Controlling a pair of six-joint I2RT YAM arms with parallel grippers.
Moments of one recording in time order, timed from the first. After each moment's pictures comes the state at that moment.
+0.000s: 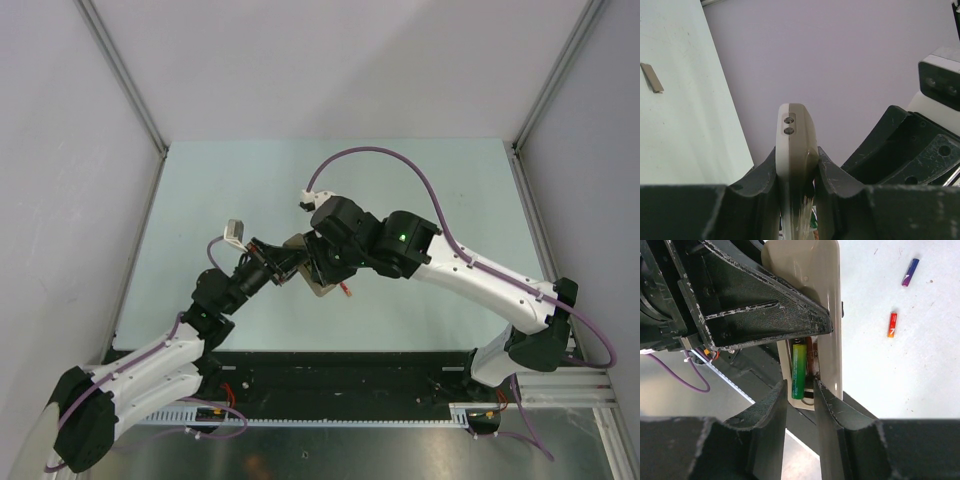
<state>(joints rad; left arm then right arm) -0.64 0.82 0.27 0.75 0.19 -1.37 1.12 1.55 1.74 -1.03 0.10 0.55</state>
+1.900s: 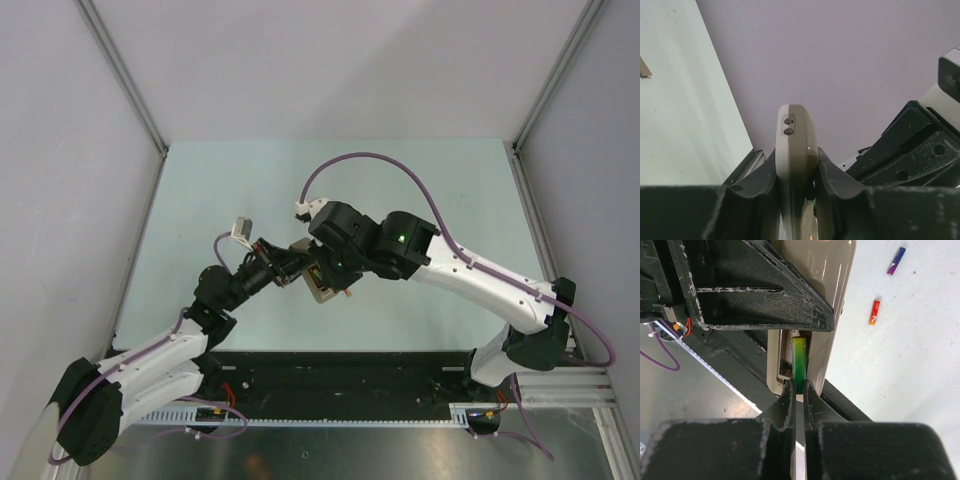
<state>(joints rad) -0.62 0.88 0.28 0.80 0.32 -1.36 1.15 1.56 1.79 -1.15 0.12 0.44</state>
